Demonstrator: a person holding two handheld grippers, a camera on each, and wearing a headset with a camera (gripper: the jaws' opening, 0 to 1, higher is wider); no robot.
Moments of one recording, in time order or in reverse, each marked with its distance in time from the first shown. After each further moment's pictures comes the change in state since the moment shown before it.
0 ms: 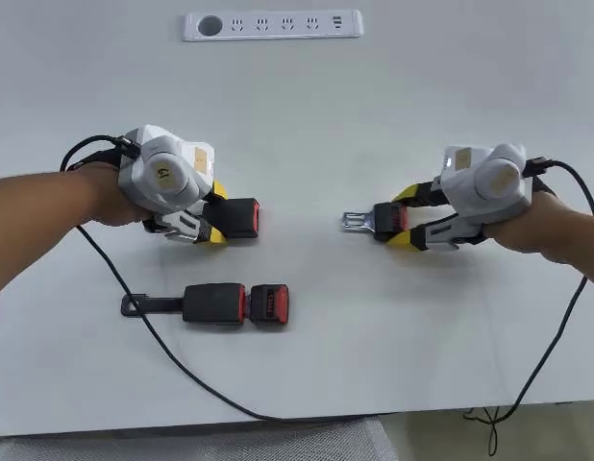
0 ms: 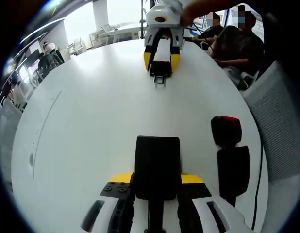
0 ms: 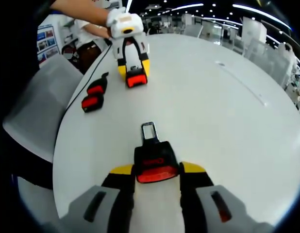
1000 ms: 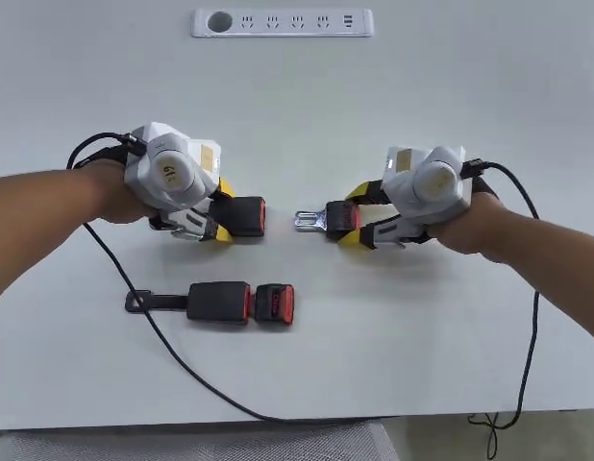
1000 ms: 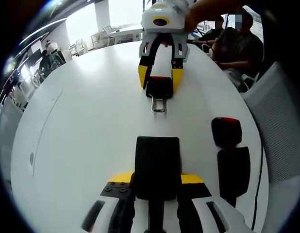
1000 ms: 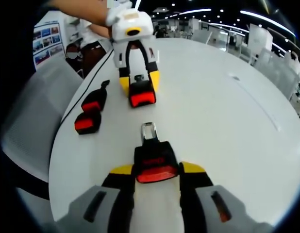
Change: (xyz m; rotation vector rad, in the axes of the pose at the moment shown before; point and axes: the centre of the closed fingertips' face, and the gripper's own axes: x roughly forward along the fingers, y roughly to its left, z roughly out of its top) left arm 0.000 0.002 -0.001 -0.010 -0.022 0.006; right arm 0.044 0.009 0.051 -0.053 -0.033 0.014
